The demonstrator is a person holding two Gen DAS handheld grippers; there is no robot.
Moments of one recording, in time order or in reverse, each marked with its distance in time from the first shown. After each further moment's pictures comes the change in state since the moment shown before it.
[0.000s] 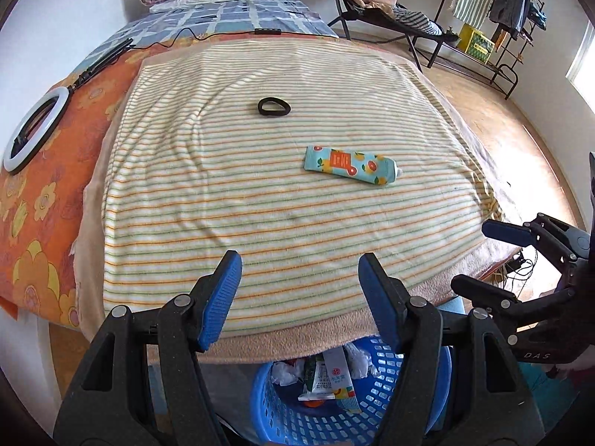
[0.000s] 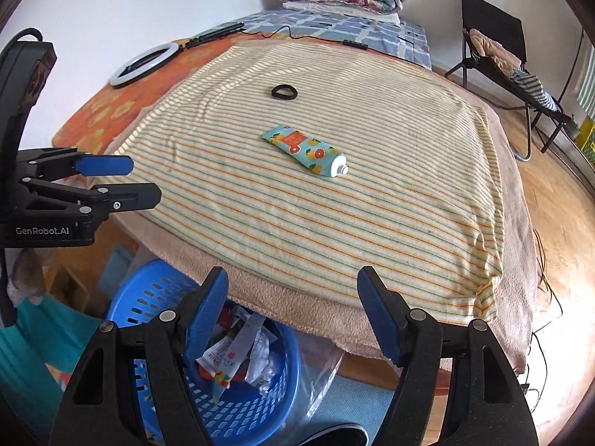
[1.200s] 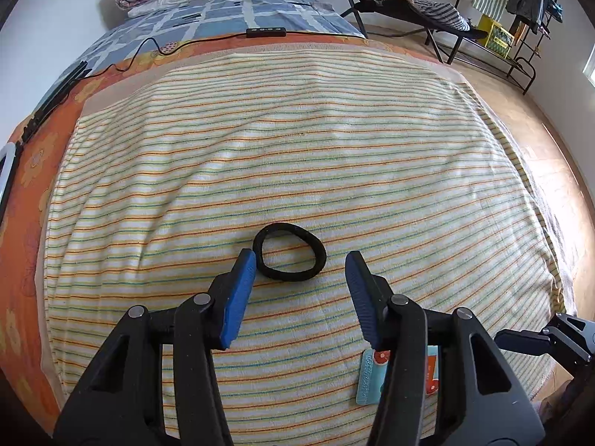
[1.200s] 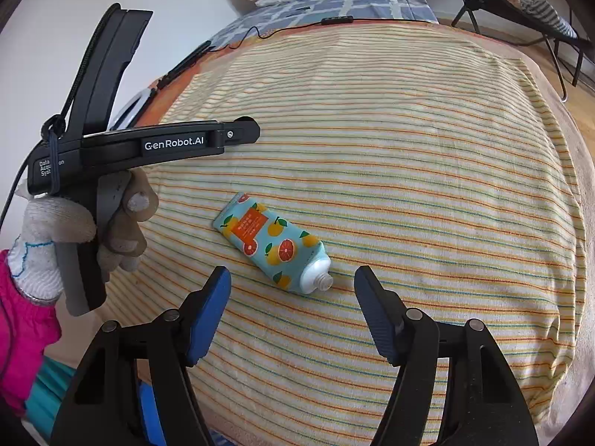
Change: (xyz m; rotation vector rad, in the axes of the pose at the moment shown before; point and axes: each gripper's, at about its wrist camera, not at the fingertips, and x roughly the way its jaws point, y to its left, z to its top) left arm 0.159 0.017 0.147 0.041 0.045 0.048; right arm 0.091 -0.061 0.073 0.229 0.036 0.226
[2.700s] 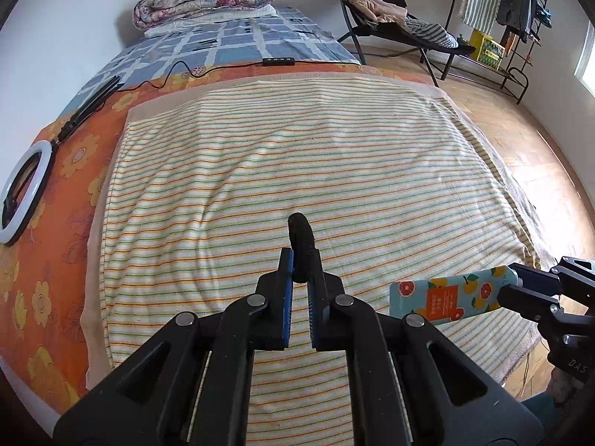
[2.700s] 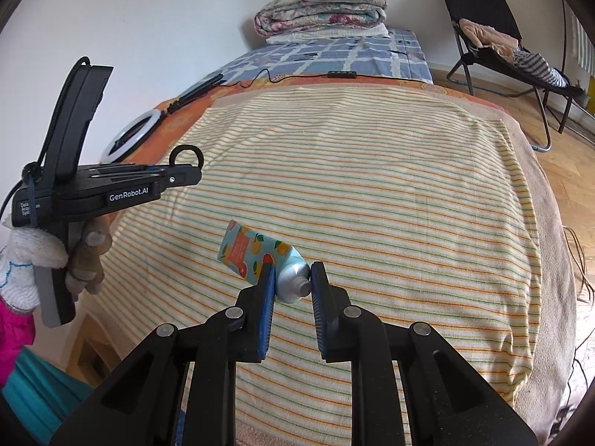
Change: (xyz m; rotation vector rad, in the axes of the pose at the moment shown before) left arm -0.091 0.009 -0.046 0.012 -0.095 0.004; right arm -0.051 0.019 -0.005 -0.102 -0.171 -0.075
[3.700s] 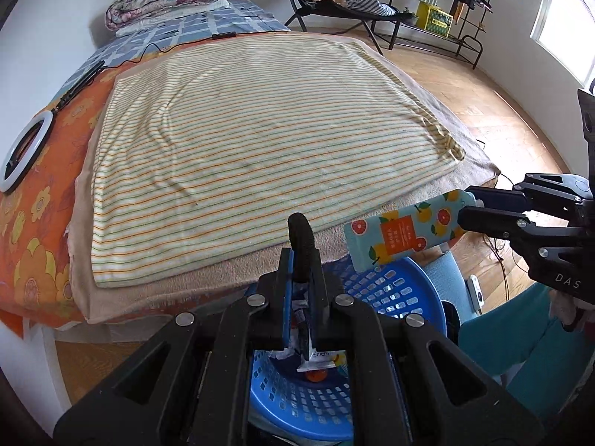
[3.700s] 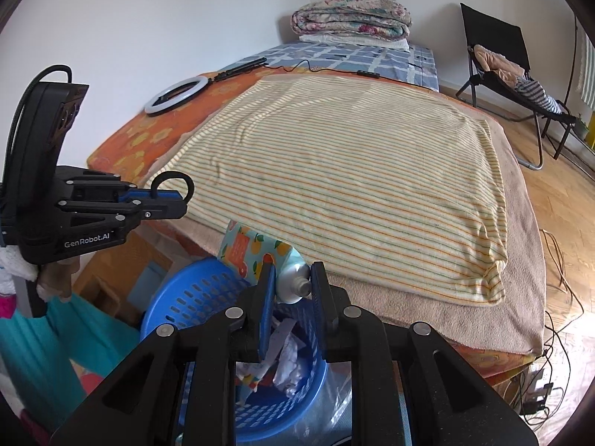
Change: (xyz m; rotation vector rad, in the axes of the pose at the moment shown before) left arm -0.110 -0.068 -0.171 0.108 0.043 -0.102; right arm -0.092 0.051 -0.108 -0.135 0.025 -0.018
